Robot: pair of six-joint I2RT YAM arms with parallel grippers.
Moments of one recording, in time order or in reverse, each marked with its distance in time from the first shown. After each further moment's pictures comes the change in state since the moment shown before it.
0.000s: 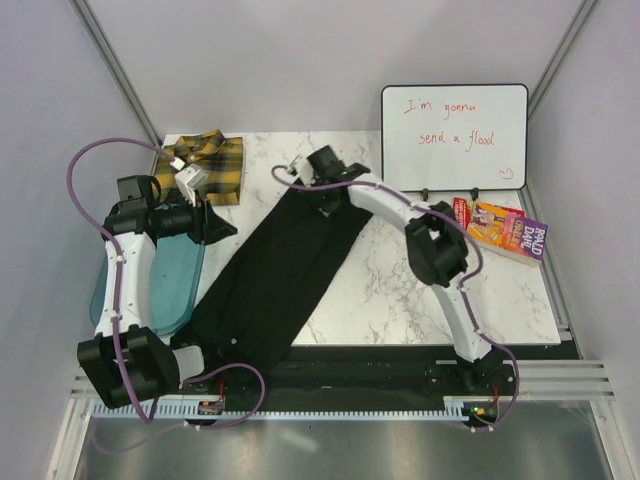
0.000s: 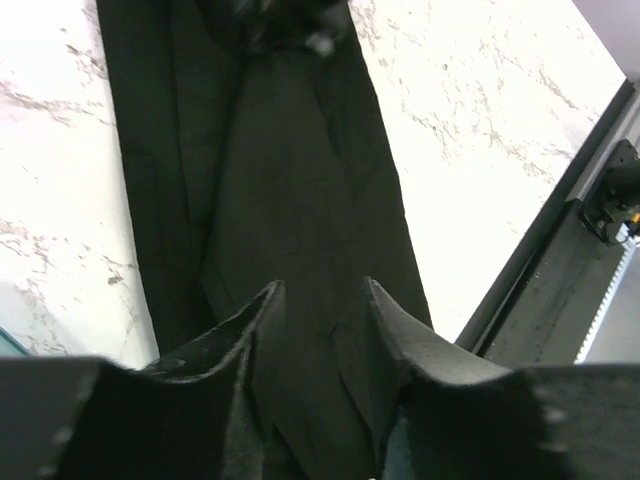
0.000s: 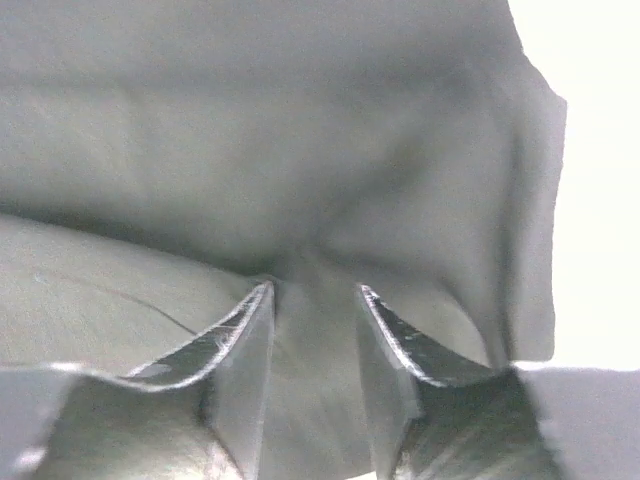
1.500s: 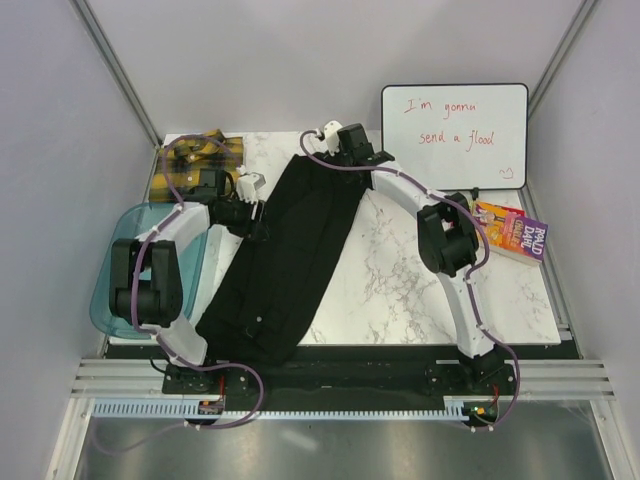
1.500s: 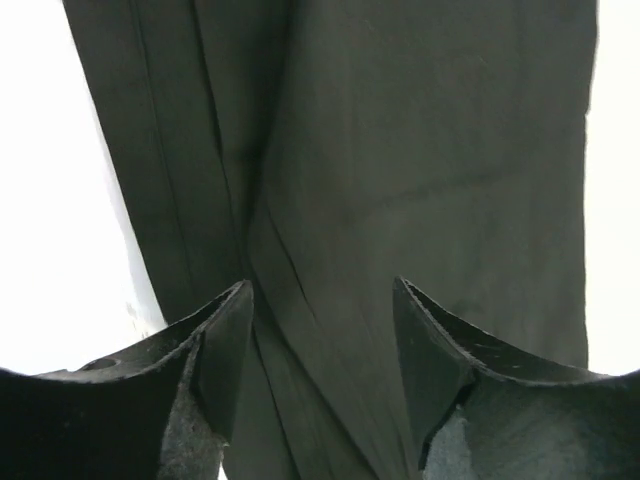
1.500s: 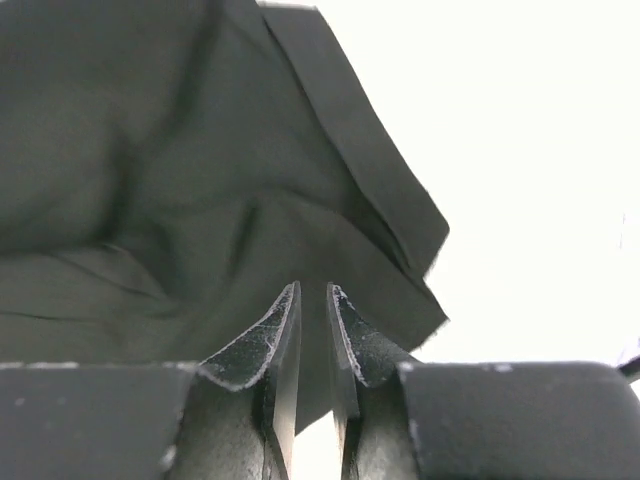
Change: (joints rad) left arm -0.314 0.417 -0.035 0.393 -0.480 -0.233; right arm -0.212 -0.037 -0.063 0.265 -0.014 0.057
